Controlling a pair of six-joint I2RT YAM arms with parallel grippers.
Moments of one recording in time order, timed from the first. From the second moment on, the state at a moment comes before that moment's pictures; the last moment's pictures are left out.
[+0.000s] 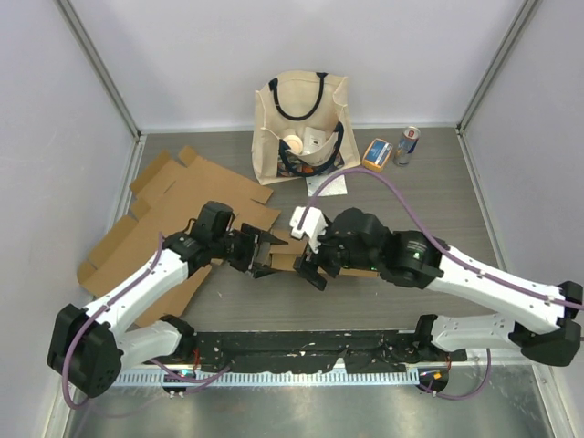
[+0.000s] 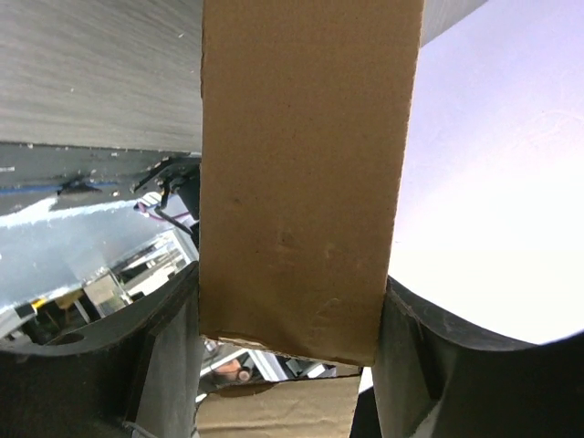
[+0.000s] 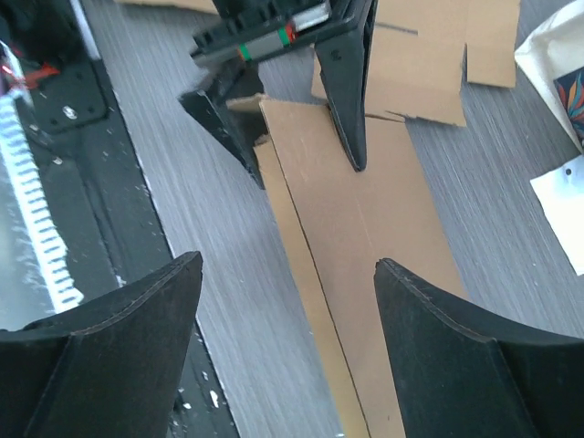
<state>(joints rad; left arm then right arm) -0.52 1.10 0.70 -0.43 0.57 -1.80 1.13 1.08 1.18 -0.62 0.00 -0.09</state>
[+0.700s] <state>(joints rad) -0.51 1.16 0.77 -0.57 0.67 -1.93 1.24 1.30 1.16 -0.70 0.31 -0.37</state>
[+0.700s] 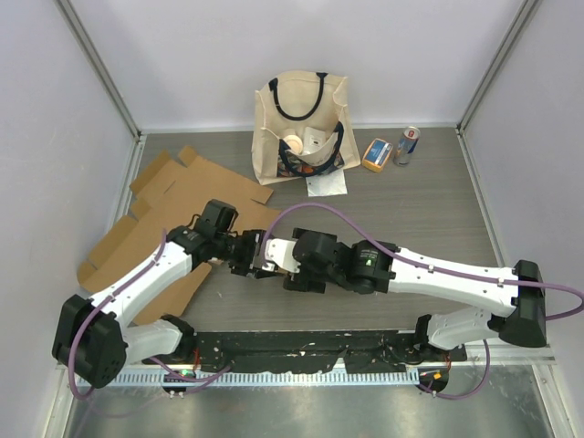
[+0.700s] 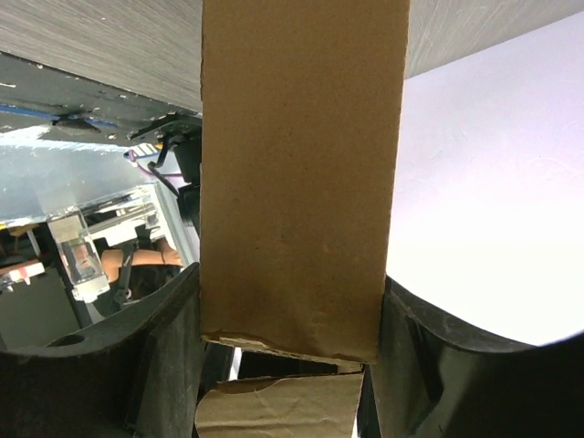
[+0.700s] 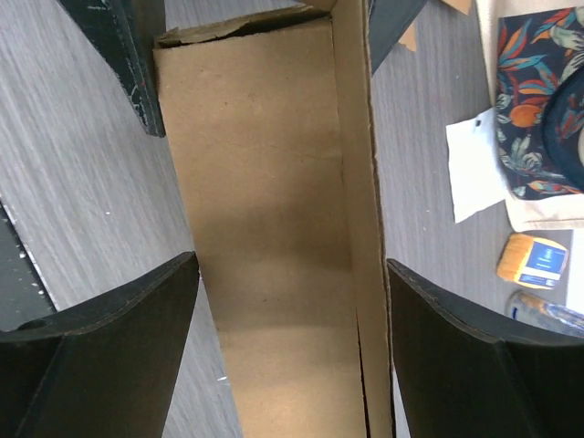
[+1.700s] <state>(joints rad) -0.43 0.81 0.90 -0.52 0.23 -0.71 0.90 1.39 1.23 -0.62 0.06 -0.43</state>
